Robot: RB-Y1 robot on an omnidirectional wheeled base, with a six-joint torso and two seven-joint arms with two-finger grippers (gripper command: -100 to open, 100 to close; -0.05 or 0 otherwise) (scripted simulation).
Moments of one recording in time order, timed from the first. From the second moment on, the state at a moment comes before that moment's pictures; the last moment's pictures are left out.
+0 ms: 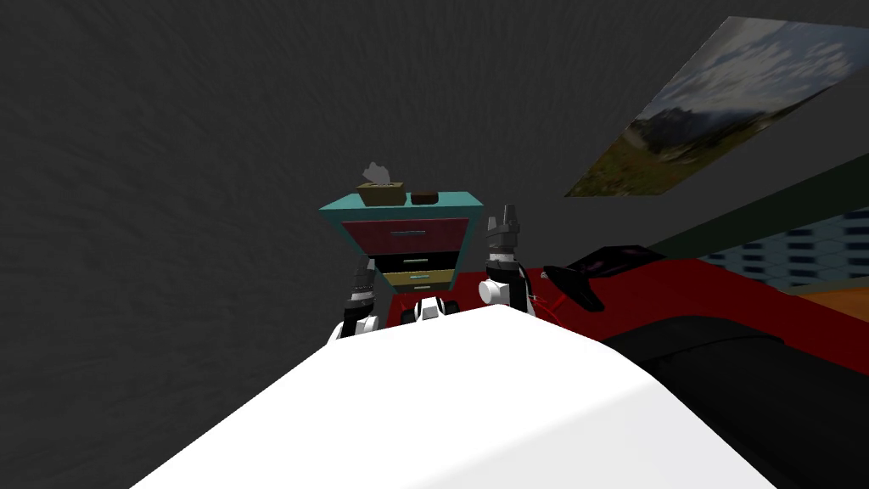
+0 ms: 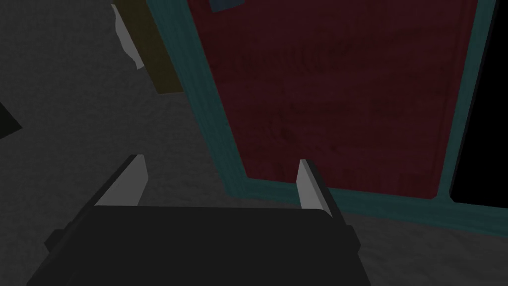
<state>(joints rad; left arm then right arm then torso) 0.42 0.15 -0.07 -1.81 -0.06 -0.65 -0.08 0.46 0.04 0.01 -2.36 -0.05 -0.38 0.17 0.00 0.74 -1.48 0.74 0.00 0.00</state>
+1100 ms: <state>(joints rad) 0.36 0.14 -0.08 -1.48 -0.06 -0.75 -0.10 0.46 0.04 0.01 -2.36 -0.05 -0.38 0.17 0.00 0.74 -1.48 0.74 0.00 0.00</state>
